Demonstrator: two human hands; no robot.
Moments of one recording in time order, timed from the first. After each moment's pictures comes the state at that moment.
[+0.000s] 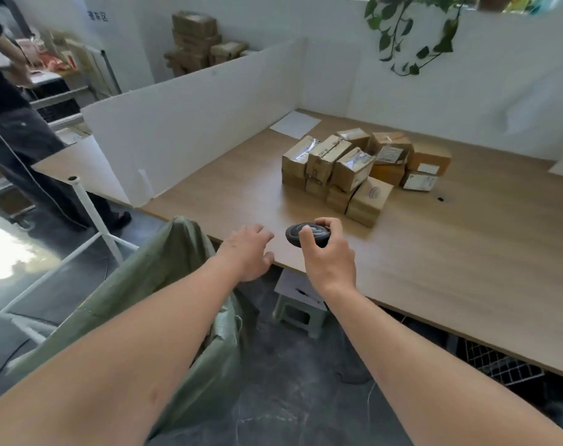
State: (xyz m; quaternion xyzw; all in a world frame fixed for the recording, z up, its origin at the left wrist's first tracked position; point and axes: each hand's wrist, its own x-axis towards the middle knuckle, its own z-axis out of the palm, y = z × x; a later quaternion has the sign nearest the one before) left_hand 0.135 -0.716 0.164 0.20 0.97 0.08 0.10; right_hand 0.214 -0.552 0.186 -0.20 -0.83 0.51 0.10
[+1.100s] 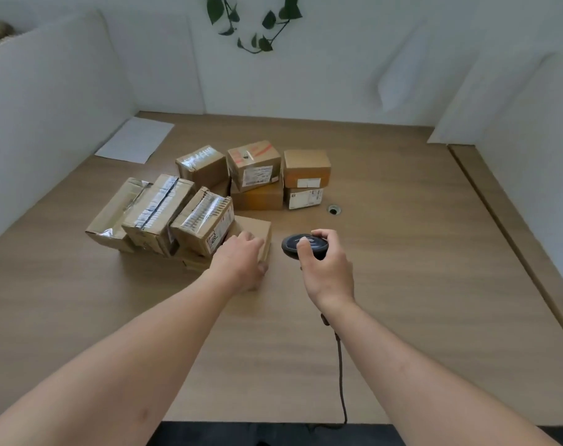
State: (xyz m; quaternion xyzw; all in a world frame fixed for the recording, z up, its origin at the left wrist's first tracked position) left_hand -0.146 -0.292 0.110 0.33 0.93 0.05 0.15; right_hand -0.016 -0.172 0.131 -0.39 -0.76 0.49 0.15
